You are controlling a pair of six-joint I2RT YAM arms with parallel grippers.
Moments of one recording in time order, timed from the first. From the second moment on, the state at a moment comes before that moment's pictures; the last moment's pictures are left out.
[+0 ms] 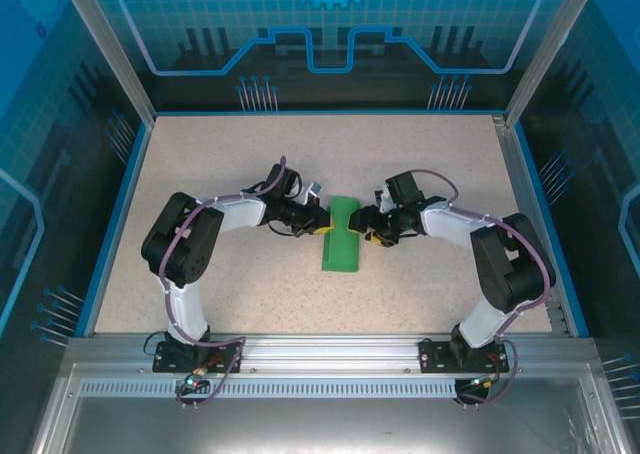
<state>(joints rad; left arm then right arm) -0.42 1.91 1.06 -0.10 0.82 -0.77 0.38 1.67 0.90 -0.29 -0.53 0.72</state>
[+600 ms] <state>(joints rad) -0.42 1.92 1.08 -0.11 0.82 -0.77 0.40 1.74 0.93 -0.29 -0.56 0.70</state>
